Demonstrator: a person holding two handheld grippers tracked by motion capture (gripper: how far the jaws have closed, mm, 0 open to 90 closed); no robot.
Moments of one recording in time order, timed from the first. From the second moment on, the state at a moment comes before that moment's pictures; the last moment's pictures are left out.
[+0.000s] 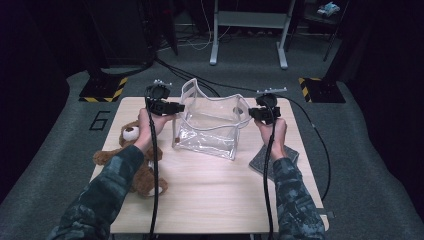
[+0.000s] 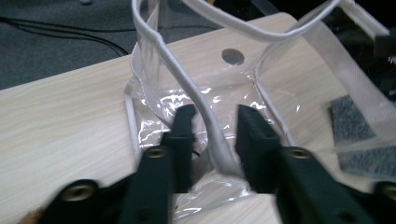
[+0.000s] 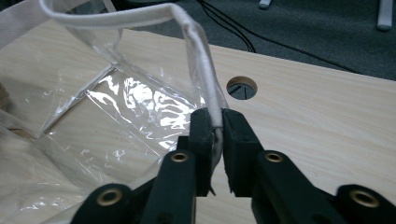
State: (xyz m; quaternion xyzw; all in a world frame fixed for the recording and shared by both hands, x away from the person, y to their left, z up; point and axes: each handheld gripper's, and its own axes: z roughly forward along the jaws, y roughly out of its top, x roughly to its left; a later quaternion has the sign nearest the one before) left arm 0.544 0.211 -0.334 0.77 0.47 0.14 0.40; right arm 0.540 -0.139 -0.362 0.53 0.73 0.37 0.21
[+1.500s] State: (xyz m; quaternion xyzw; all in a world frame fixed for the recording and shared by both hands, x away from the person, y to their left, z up) left arm 0.592 0.222 -0.340 0.77 0.51 0.12 0.36; right arm 0.542 -0.141 -0.370 0.55 0.73 0.37 0.17
